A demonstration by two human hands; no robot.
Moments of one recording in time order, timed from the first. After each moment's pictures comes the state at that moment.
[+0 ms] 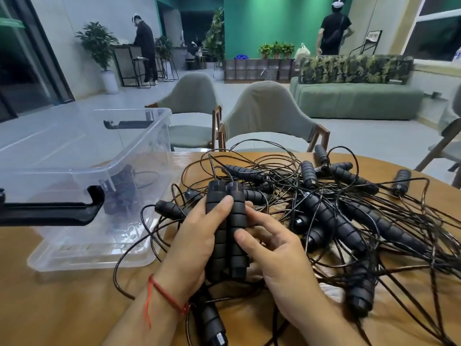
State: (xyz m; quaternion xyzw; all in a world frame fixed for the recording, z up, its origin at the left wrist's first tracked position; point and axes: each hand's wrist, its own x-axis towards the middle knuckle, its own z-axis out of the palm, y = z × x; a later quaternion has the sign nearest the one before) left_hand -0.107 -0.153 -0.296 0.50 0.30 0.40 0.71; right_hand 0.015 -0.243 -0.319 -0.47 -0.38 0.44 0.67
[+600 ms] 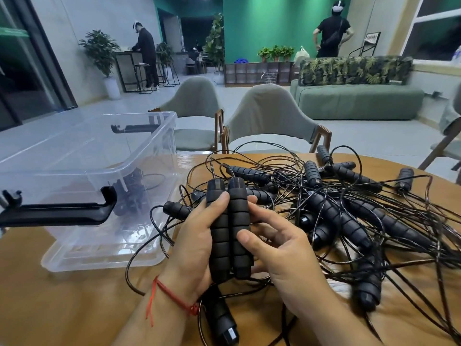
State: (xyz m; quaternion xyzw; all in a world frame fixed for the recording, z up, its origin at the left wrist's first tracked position) left_hand -0.118 -0.154 -0.293 0.39 0.26 0.39 0.79; right_hand 0.010 -0.245 -0.314 -0.46 -0.41 0.41 0.67
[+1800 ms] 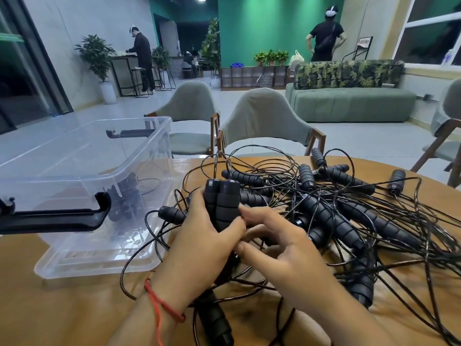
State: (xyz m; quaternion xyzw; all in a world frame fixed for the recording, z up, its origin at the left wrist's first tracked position) left_hand -0.126 -0.173 -0.272 0.73 0.40 0.37 0.41; right_hand 0.026 -0.260 -0.295 -0.55 -0.58 0.25 0.54
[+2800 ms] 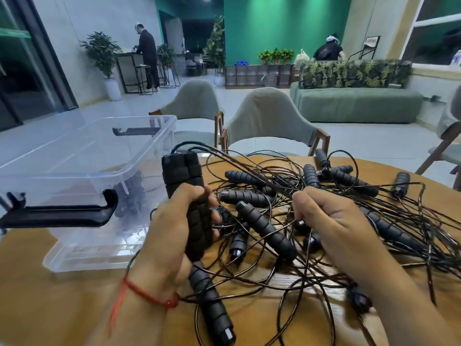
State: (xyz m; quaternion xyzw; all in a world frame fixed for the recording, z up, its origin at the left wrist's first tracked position) left_hand -0.141 -0.163 -0.250 0.46 0.30 0.47 0.69; right_hand 0.086 -0.269 -0.263 -0.62 -0.60 0.12 0.49
